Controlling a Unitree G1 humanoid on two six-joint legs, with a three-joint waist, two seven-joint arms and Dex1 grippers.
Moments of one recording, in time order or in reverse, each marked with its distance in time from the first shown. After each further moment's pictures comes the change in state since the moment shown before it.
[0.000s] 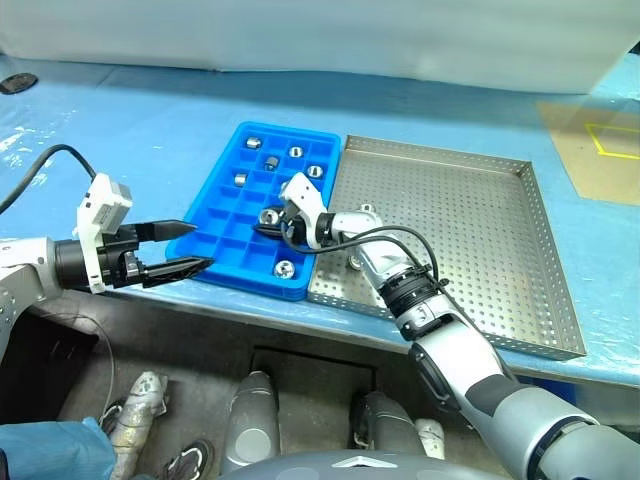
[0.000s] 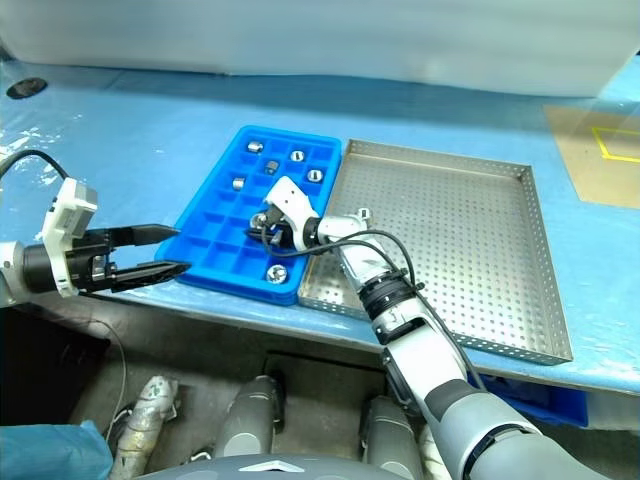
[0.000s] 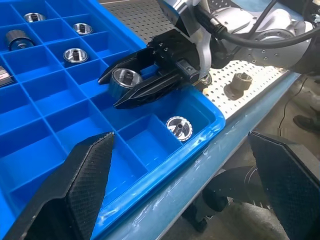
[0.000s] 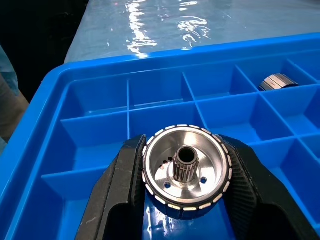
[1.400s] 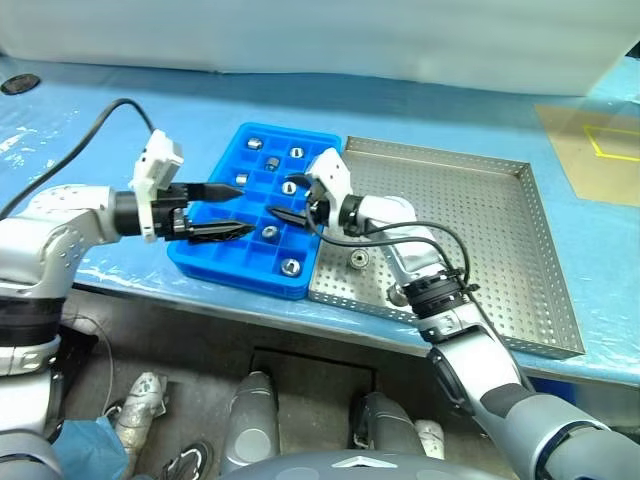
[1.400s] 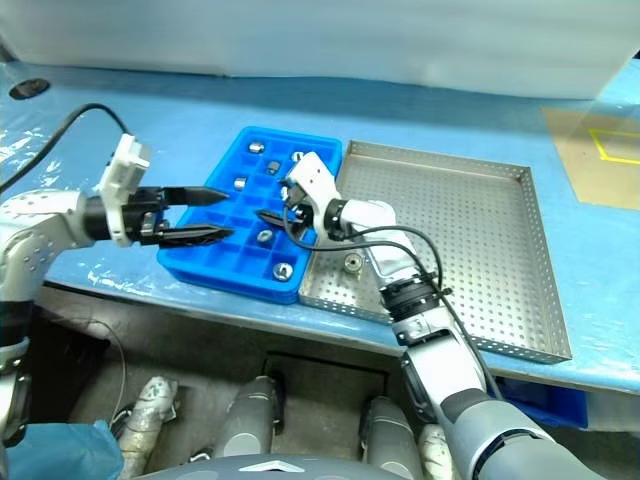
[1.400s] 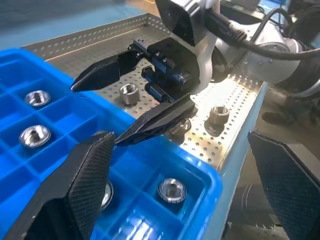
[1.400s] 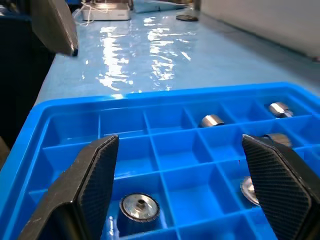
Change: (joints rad) left arm -0.470 -0.138 -0.368 0.310 0.124 -0.159 -0.135; right arm 0.108 -0.149 -0.080 -0.400 0.036 0.146 -0.014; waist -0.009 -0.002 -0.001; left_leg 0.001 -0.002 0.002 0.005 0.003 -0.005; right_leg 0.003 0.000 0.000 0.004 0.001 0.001
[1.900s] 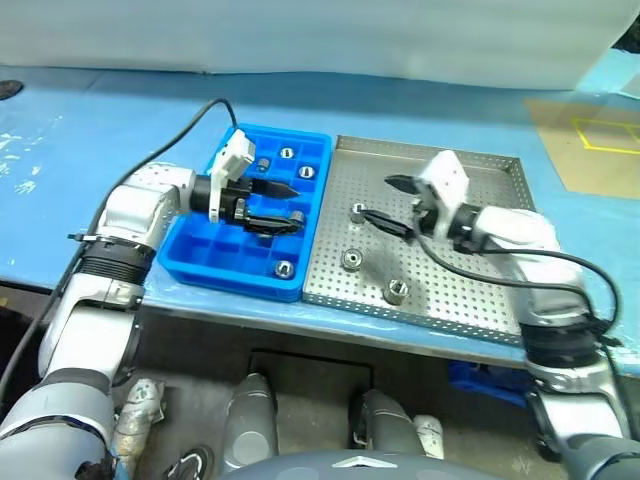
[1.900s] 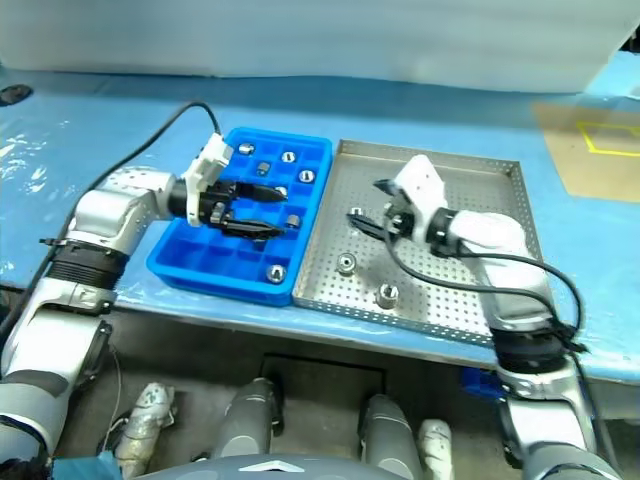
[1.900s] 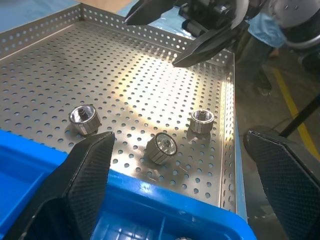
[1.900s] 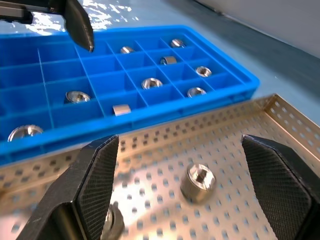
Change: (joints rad) left arm -0.282 -0.283 -0.222 0.476 0.269 -0.302 -0.226; right arm 0.368 -0.473 -0.253 -0.597 0.182 0.333 0.061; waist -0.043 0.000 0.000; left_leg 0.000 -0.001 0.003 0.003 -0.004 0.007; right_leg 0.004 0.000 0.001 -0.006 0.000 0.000
